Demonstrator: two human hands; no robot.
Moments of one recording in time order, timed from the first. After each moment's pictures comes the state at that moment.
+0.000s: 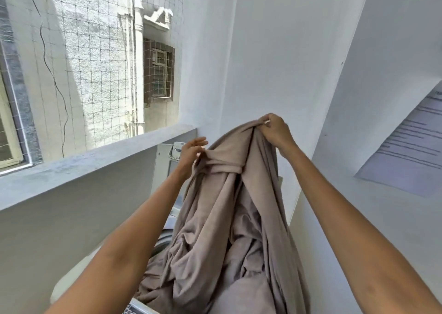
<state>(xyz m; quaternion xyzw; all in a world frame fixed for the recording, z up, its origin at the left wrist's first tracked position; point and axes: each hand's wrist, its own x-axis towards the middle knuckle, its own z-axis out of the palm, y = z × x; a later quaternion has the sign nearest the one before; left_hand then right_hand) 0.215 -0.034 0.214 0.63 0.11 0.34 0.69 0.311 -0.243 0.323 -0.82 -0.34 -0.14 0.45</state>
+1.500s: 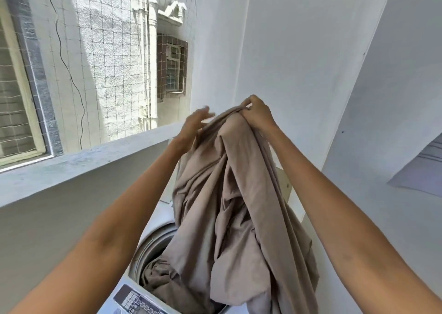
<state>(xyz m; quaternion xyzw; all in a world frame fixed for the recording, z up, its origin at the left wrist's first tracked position) 0.197 -0.015 0.277 0.67 0.07 0.33 0.66 0.288 -0.178 0.343 -0.80 -0.38 -0.09 0.45</state>
